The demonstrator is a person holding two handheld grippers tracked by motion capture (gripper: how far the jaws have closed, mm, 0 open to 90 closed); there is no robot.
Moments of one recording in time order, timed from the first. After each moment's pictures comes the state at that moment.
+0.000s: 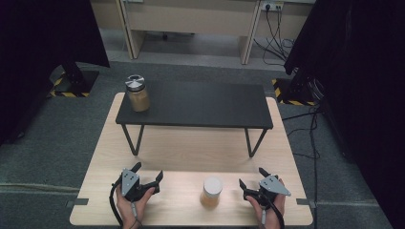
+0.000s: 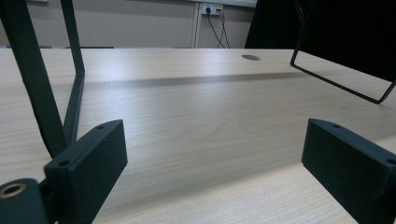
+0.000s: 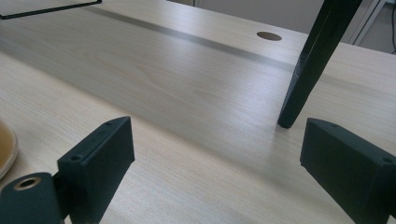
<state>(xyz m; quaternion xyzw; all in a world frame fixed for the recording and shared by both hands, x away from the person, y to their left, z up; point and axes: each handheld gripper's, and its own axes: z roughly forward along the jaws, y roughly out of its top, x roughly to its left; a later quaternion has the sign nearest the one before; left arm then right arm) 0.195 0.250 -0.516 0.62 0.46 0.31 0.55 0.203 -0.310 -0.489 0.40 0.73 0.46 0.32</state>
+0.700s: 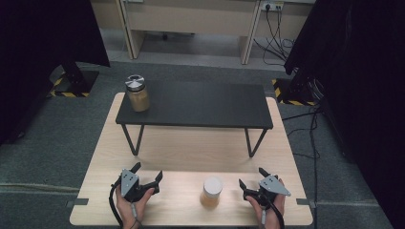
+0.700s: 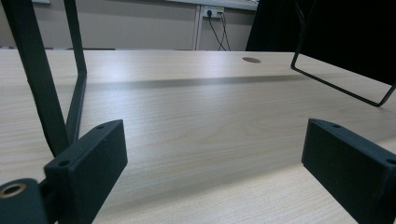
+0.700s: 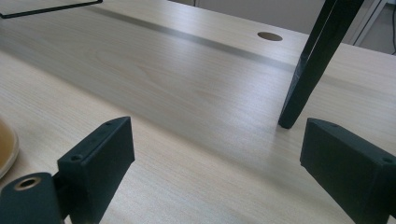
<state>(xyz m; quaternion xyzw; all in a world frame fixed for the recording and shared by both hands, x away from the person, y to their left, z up) 0.194 0.251 -0.517 0.62 0.47 0.31 0.55 0.203 -0.310 -0.489 0.40 0.73 0.46 0.32</state>
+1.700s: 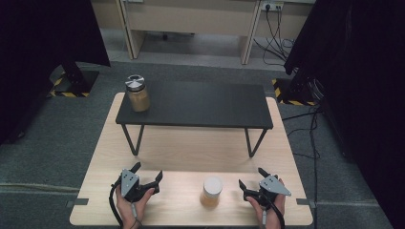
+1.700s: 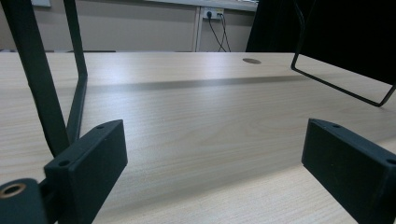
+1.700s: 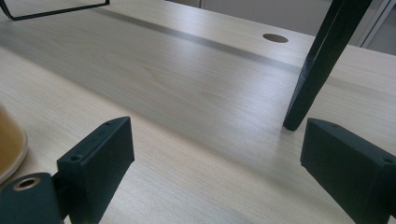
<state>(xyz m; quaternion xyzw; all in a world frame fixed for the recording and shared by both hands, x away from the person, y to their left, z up) 0.193 0.250 -0.518 0.62 0.46 0.32 0.55 0.204 -0.314 -0.490 0.39 0.73 0.47 0.31</state>
